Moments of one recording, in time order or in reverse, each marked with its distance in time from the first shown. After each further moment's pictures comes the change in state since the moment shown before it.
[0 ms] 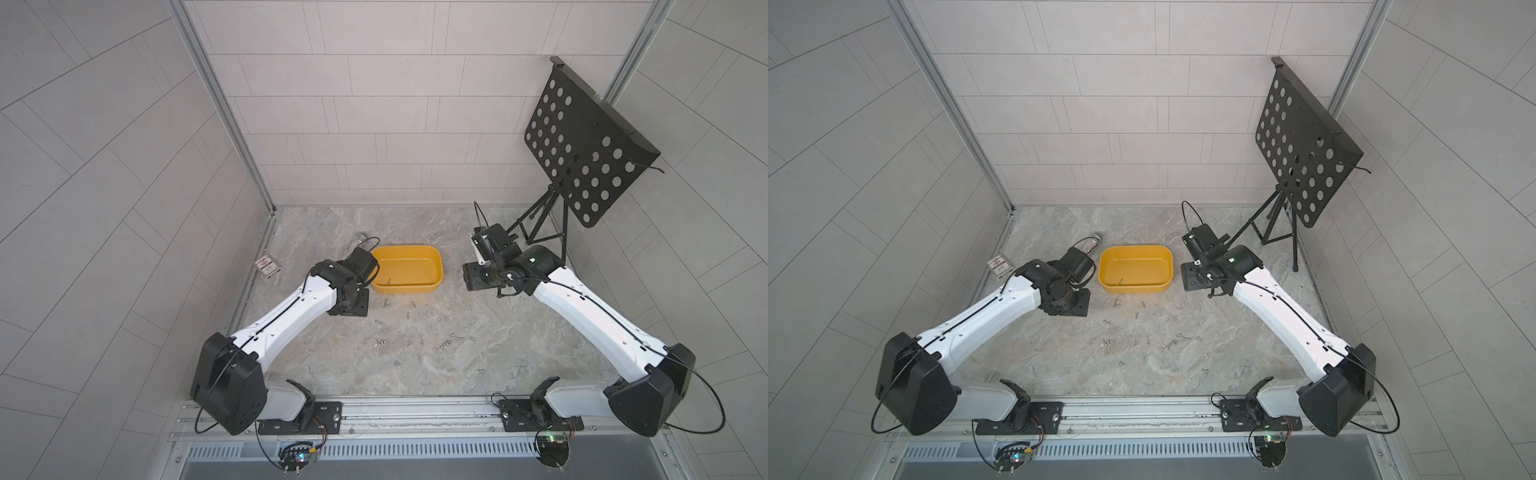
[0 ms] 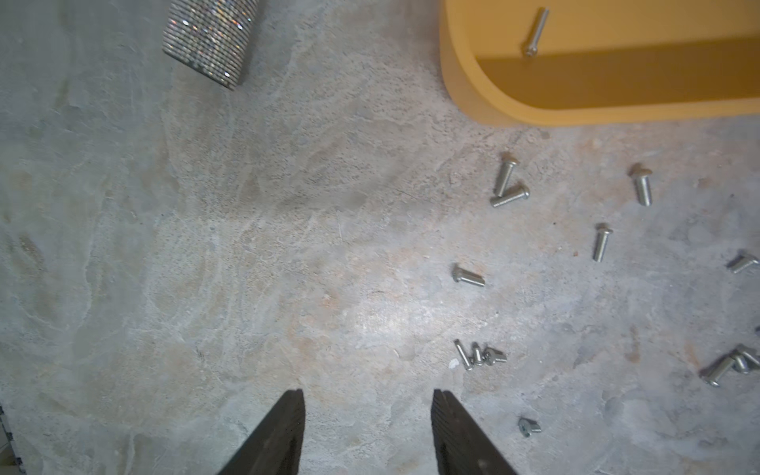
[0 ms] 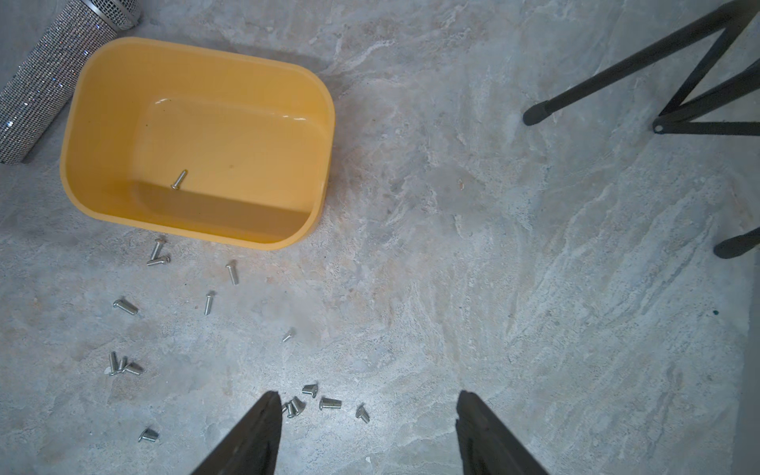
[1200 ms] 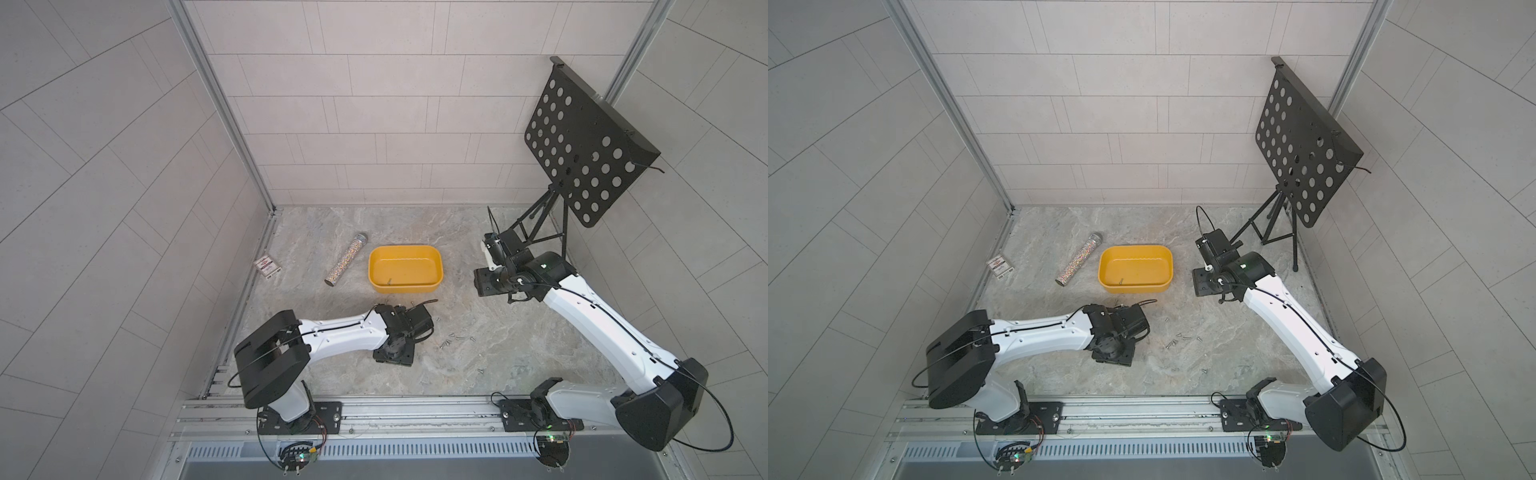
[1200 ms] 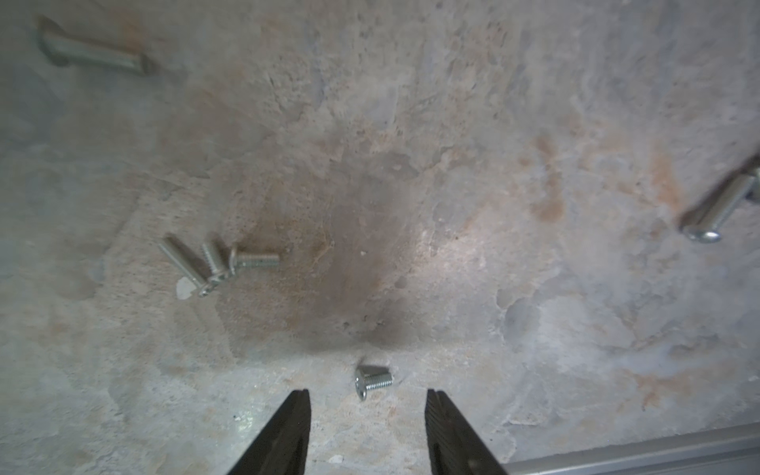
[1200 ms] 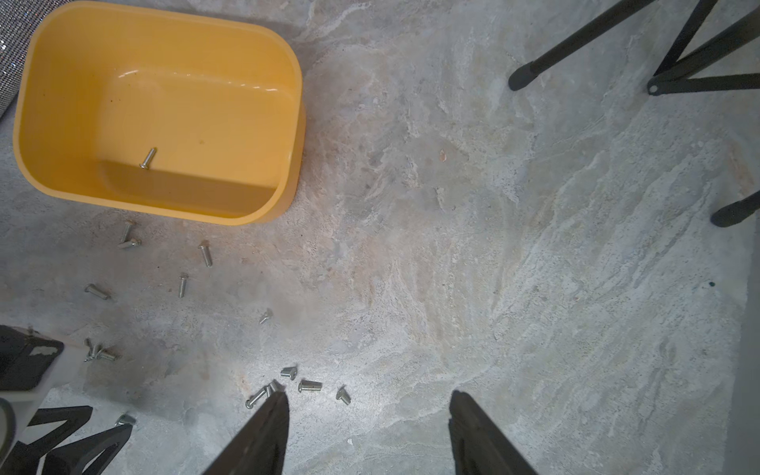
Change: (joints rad) left arm -0.472 0.217 -0.148 0.280 0.124 -0.381; right arm -0.072 -0.062 -0.079 -0.002 -0.044 -0.042
